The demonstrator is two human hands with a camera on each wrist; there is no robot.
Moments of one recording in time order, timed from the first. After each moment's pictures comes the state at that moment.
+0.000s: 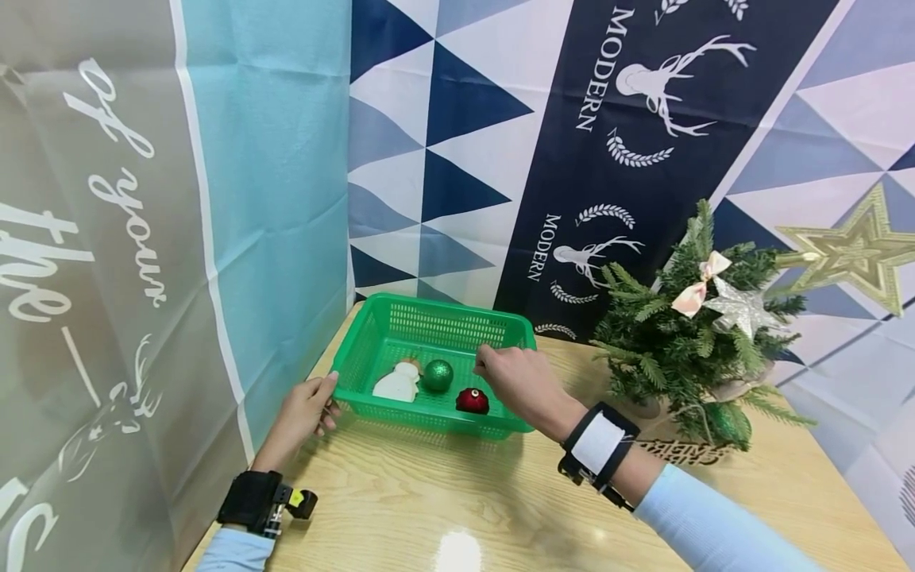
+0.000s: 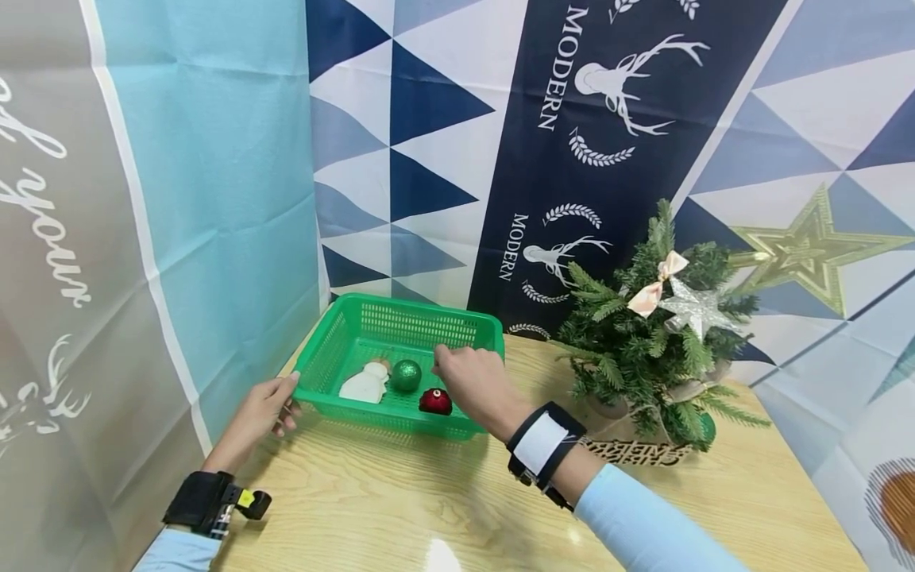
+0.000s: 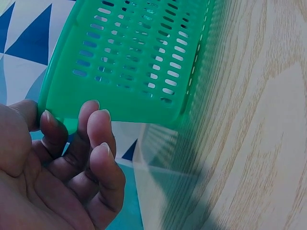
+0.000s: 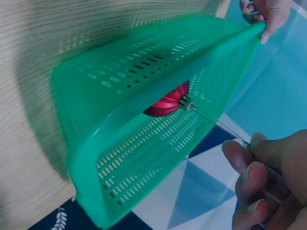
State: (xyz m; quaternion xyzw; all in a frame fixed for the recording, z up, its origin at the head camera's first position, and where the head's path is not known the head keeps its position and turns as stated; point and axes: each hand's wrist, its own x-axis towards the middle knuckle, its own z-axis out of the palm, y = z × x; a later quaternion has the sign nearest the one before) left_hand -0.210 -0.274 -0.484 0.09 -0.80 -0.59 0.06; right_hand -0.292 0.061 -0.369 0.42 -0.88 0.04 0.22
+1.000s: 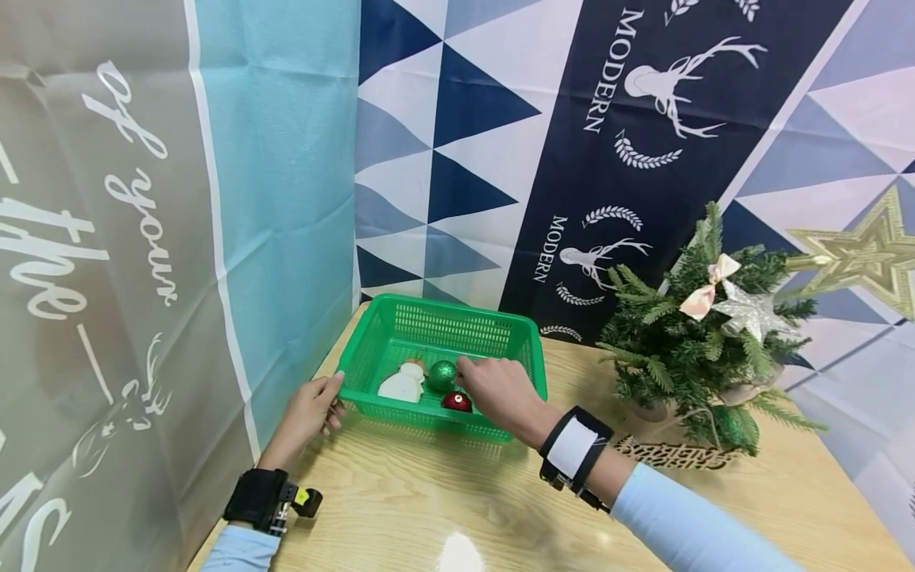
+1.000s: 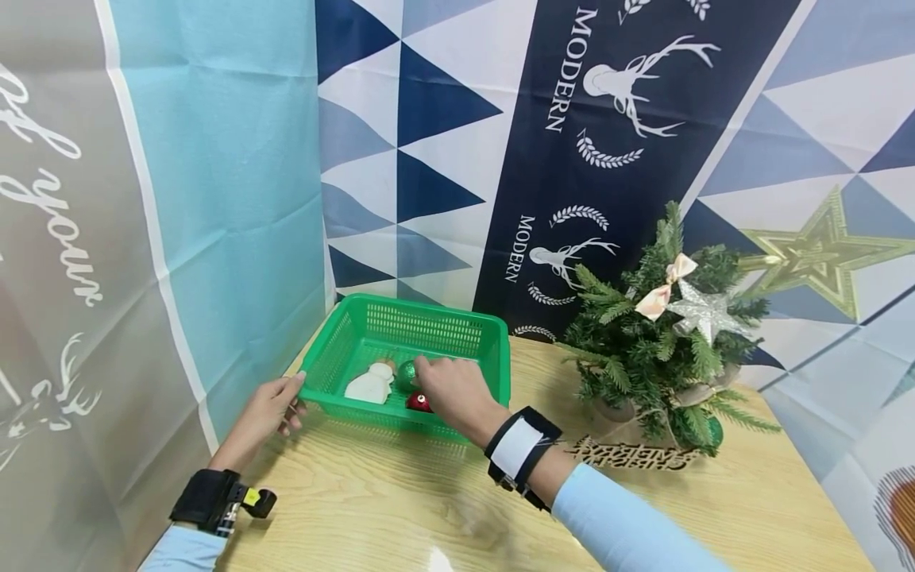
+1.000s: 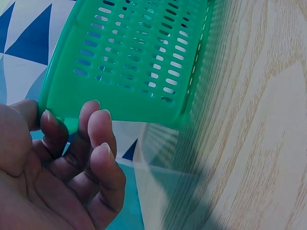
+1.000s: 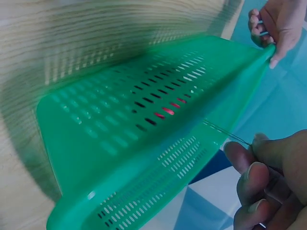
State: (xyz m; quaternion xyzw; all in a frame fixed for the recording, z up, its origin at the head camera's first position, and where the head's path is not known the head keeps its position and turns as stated) left_hand -0.211 -0.273 -0.489 0.09 -0.80 -0.60 0.06; right_hand -0.288 0.032 -0.390 0.45 -0.87 0.04 0.20
